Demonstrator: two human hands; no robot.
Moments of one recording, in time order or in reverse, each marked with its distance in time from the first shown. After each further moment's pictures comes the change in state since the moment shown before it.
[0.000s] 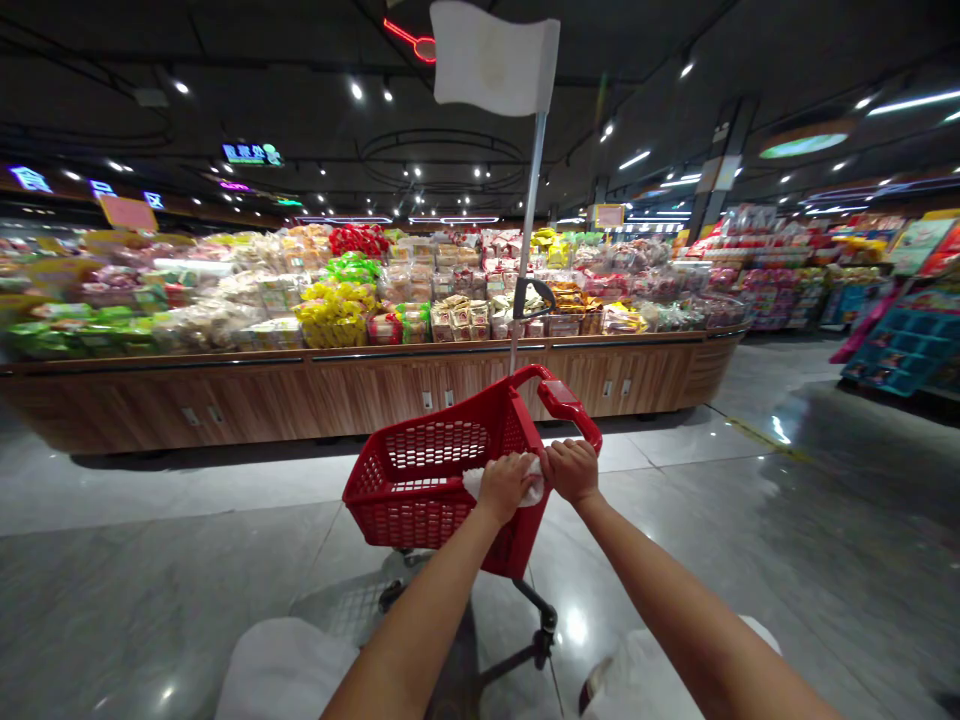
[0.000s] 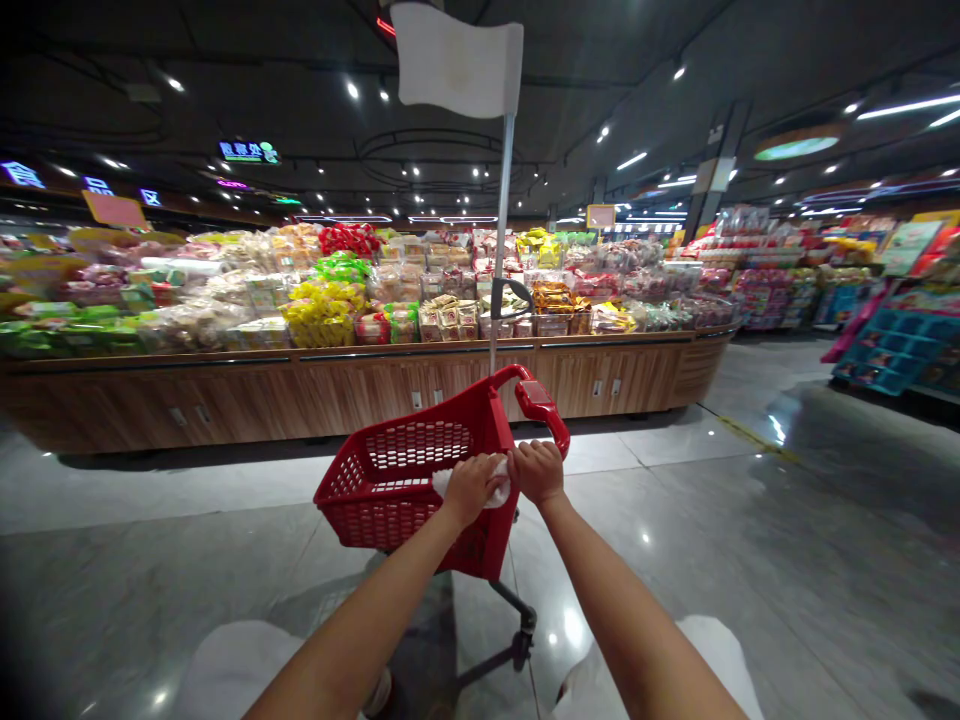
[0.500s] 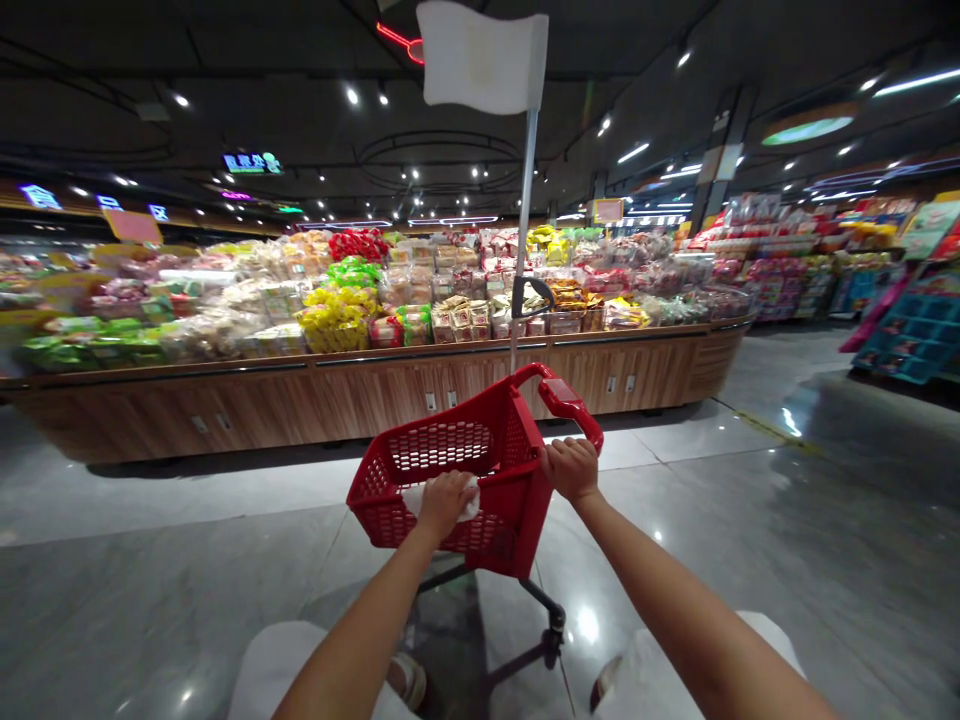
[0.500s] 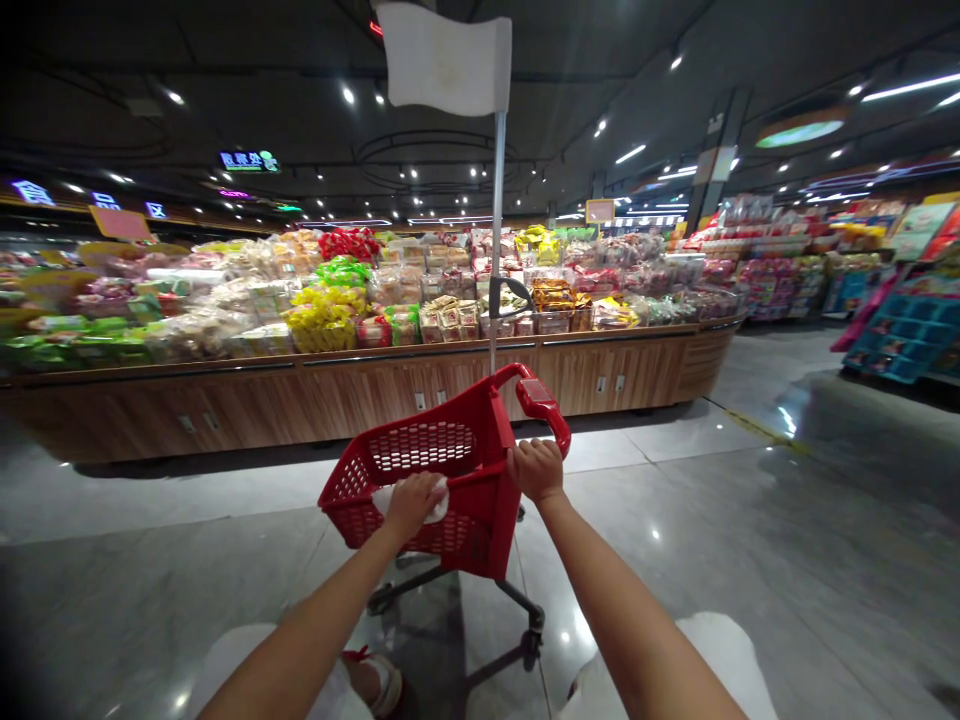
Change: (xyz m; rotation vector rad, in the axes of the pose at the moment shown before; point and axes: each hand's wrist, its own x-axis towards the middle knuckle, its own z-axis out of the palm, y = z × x) left_hand -0.060 -0.097 -0.007 0.104 -0.110 -0.161; right_hand 0.000 -0.005 0.004 -0.024 0.006 0.060
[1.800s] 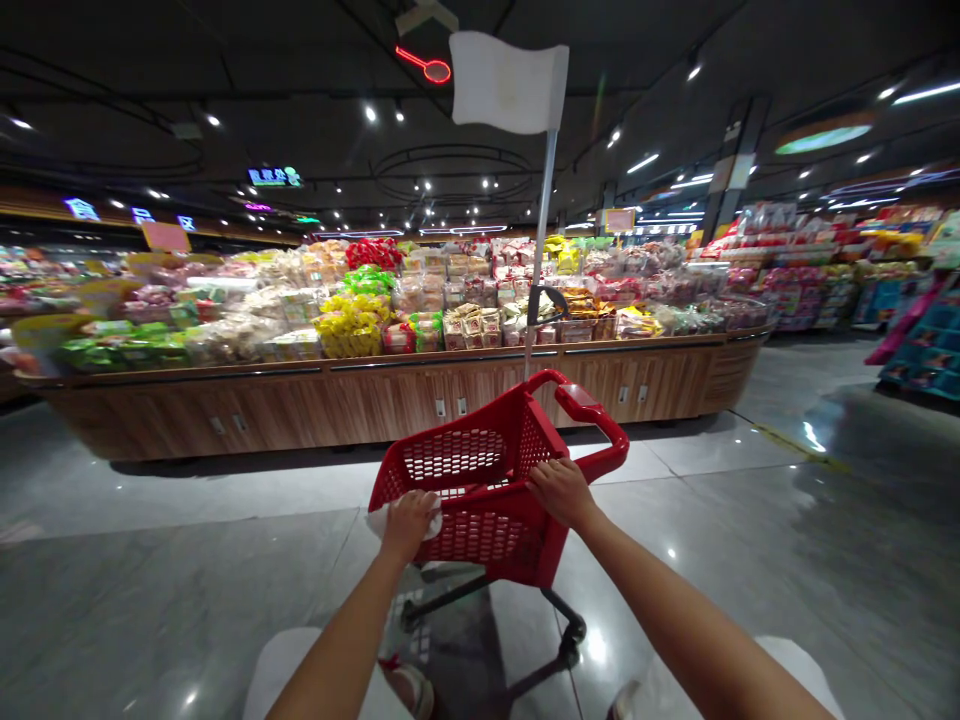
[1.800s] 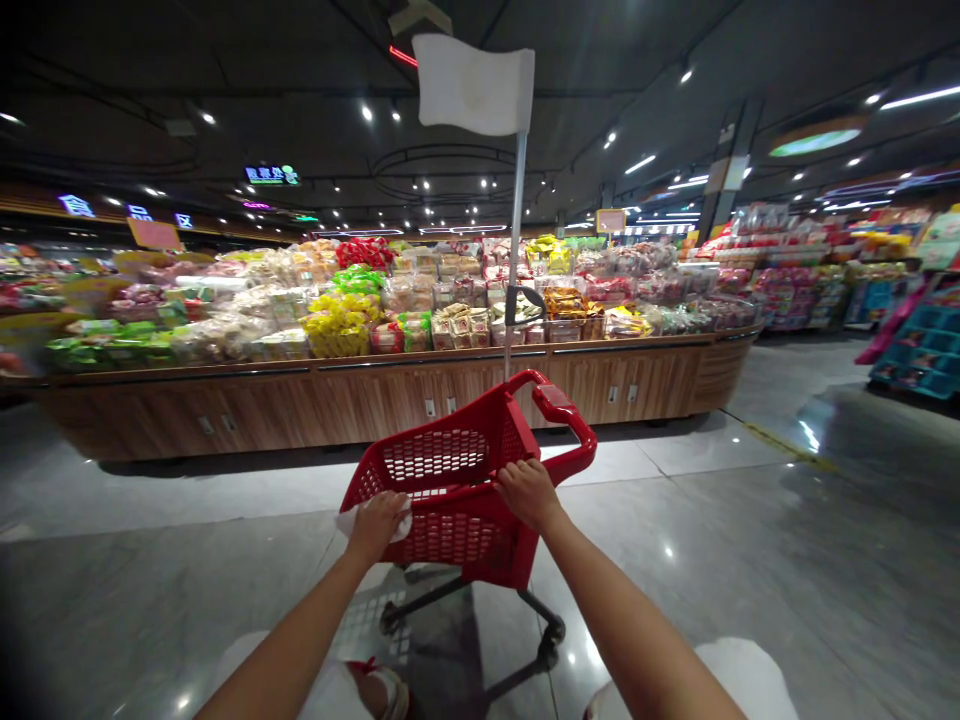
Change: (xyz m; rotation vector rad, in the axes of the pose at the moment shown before) left_hand -0.042 -0.079 0.008 0.141 0.004 -0.154; right_hand -0.005 -0.029 0.012 0.127 -0.277 -0.219
